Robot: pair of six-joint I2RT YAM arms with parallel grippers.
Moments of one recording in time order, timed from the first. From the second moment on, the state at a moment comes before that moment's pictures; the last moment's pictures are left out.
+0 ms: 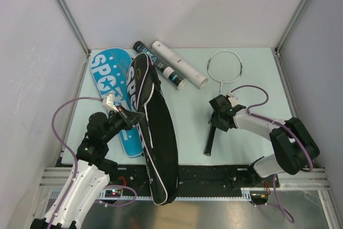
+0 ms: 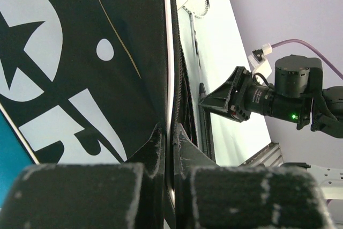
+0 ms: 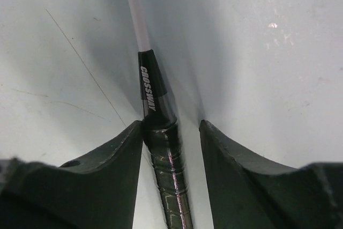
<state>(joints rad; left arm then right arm) -0.27 0.44 0.41 -0.21 0.31 -0.75 0.57 1.45 0.73 -0.43 0.27 0.99</state>
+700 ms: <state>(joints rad) -0.27 0.45 0.41 -0.21 0.32 -0.76 0.56 1.47 0.76 -0.48 0.27 0.84</state>
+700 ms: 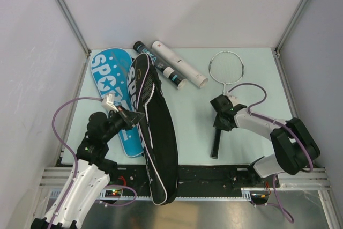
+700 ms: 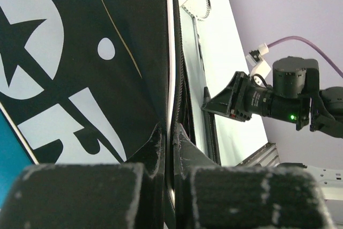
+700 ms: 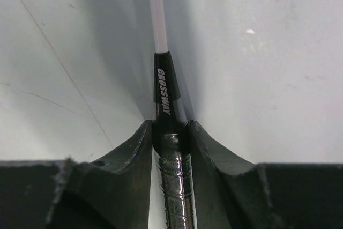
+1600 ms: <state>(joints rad) -0.22 0.50 0.44 -0.21 0.32 -0.80 0.86 0.42 0.59 -0.63 0.44 0.90</state>
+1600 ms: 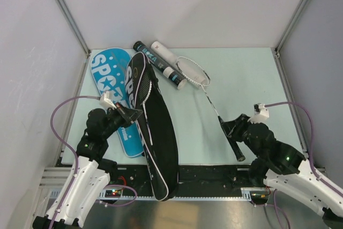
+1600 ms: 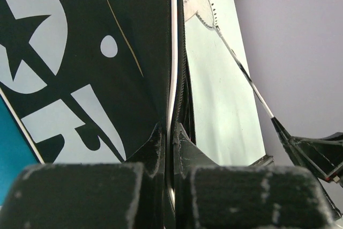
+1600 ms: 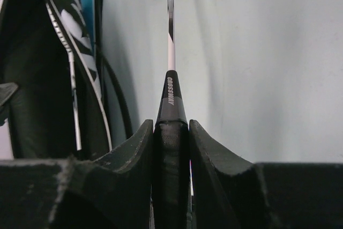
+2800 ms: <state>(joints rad) -0.21 0.58 0.49 -0.20 0.14 -0.79 1.24 0.19 0.71 -0.63 0.51 1.12</state>
